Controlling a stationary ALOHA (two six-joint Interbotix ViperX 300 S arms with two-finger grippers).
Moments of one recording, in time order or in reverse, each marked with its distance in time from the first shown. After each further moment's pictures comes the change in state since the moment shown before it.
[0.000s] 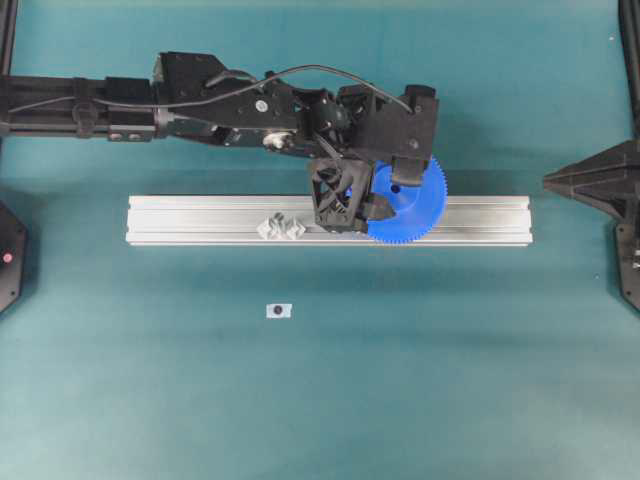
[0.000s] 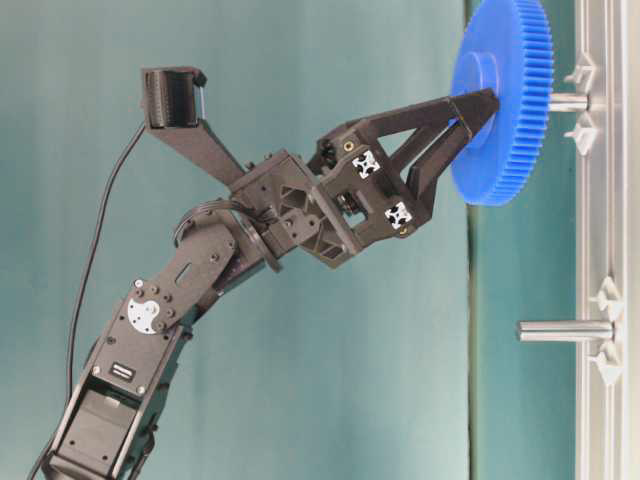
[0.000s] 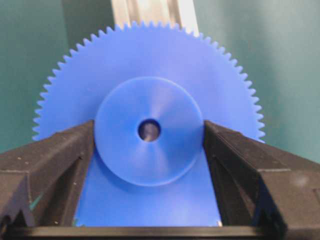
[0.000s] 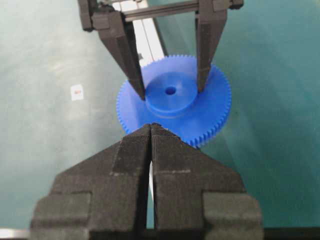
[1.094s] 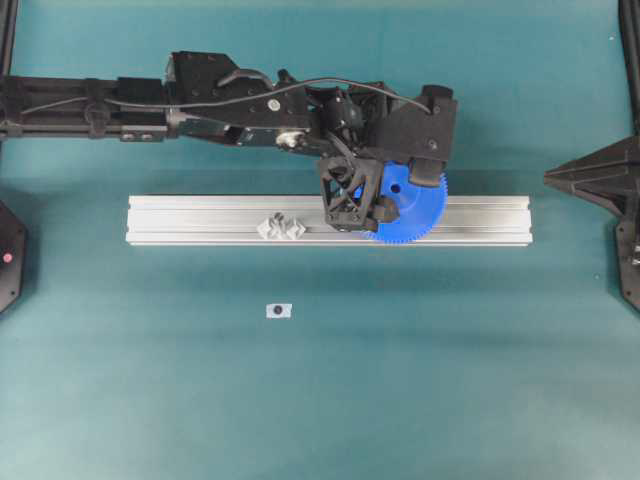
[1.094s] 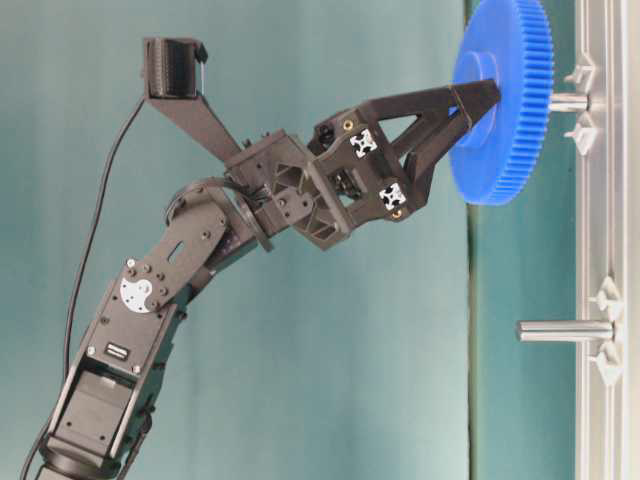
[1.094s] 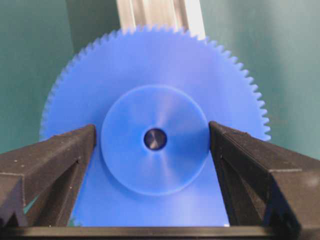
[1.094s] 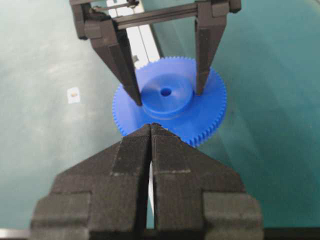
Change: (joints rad) left arm -0.009 0.031 -0.066 0.002 0.011 -0.003; right arm -0.015 -0.003 0.002 0.005 0.002 0.005
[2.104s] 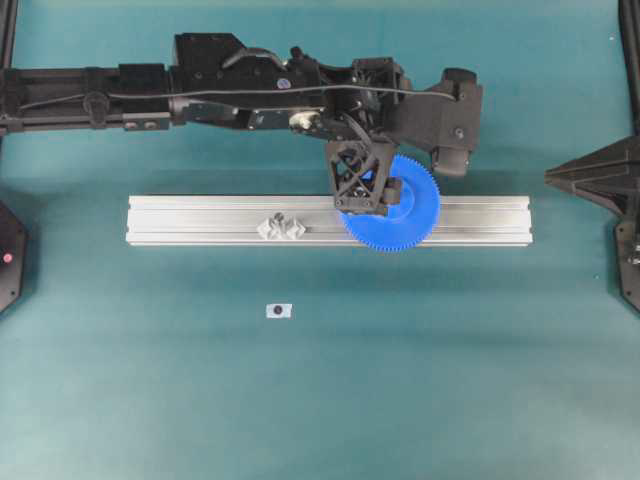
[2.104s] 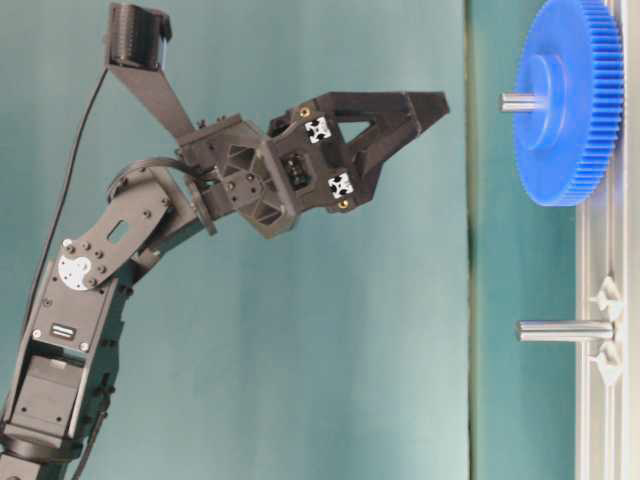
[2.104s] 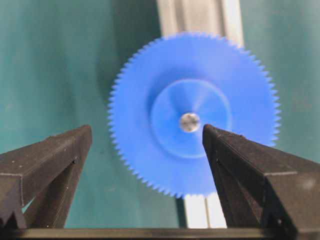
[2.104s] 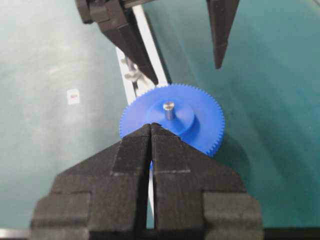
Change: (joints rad) left arm -0.002 -0.005 -0.121 0.000 0.141 0.000; right arm 0.000 -0.003 -0.002 0.000 0.000 0.000
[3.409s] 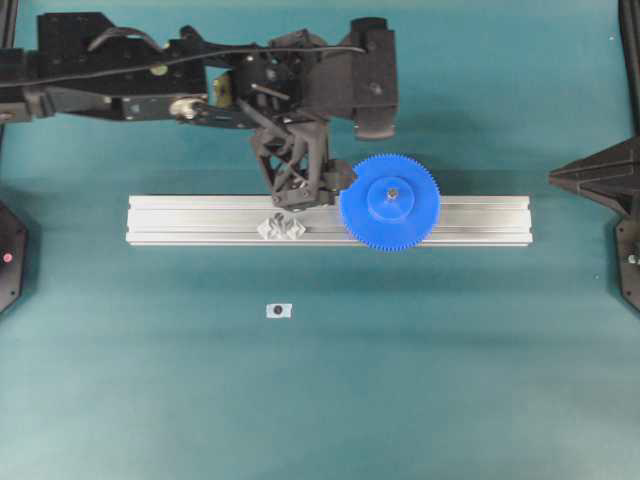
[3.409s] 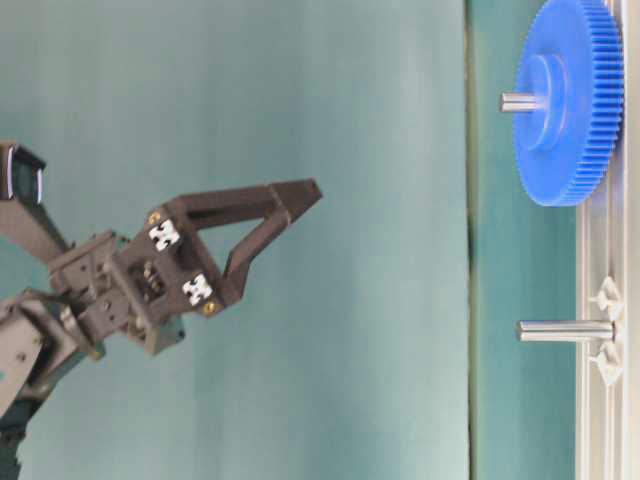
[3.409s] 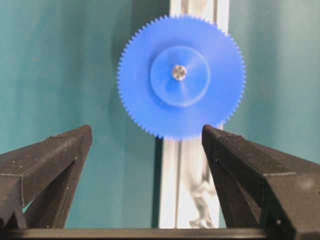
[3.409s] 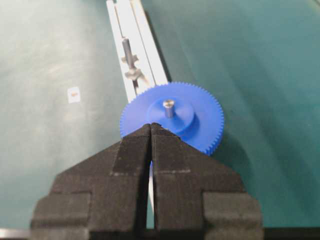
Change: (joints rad) left arm -0.012 -0.324 0.270 -0.002 -0.103 -0.172; right arm -0.002 -0.025 0.003 0.000 0.026 0.000
